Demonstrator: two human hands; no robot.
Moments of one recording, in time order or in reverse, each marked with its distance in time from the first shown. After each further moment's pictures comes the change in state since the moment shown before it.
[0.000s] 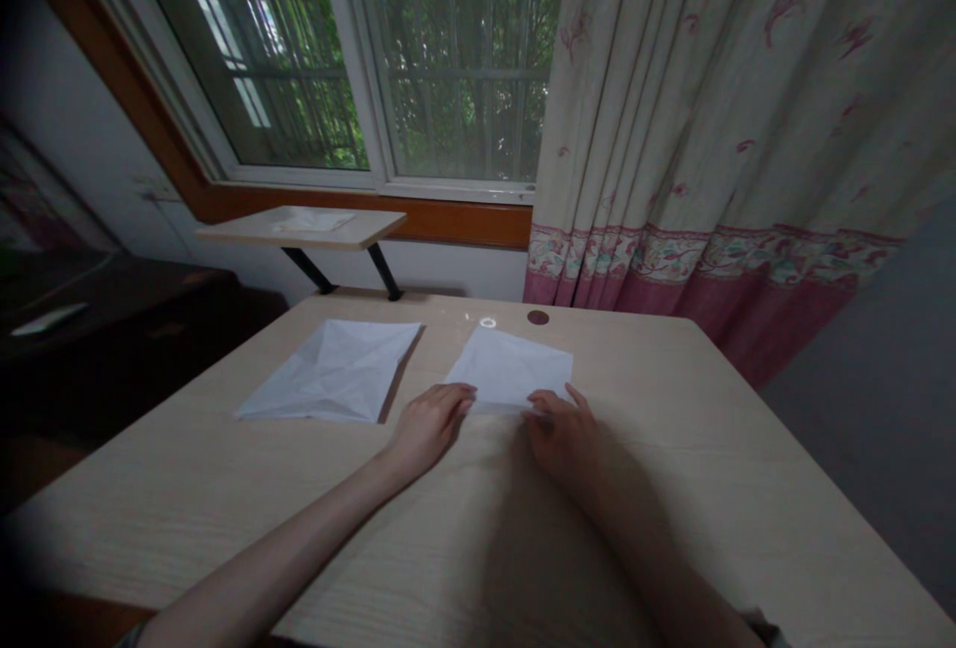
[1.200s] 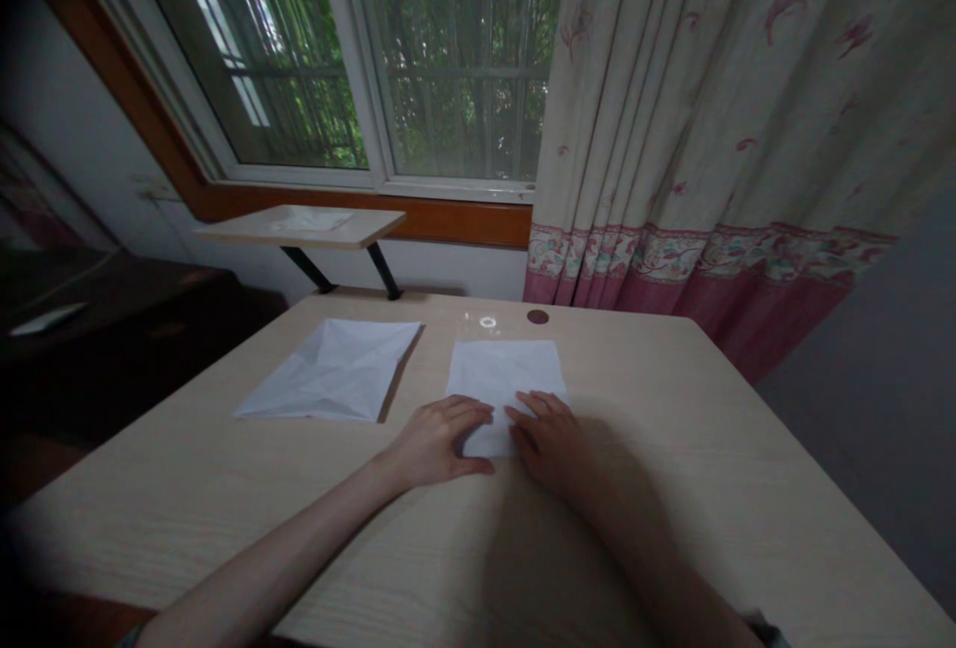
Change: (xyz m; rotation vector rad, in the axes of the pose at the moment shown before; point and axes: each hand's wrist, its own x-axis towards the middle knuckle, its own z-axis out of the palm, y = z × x) left_hand 0.000 0.013 -0.012 -0.117 -0.195 0.231; right_hand -0.002 -0.003 0.001 -0.107 -0.304 -0.257
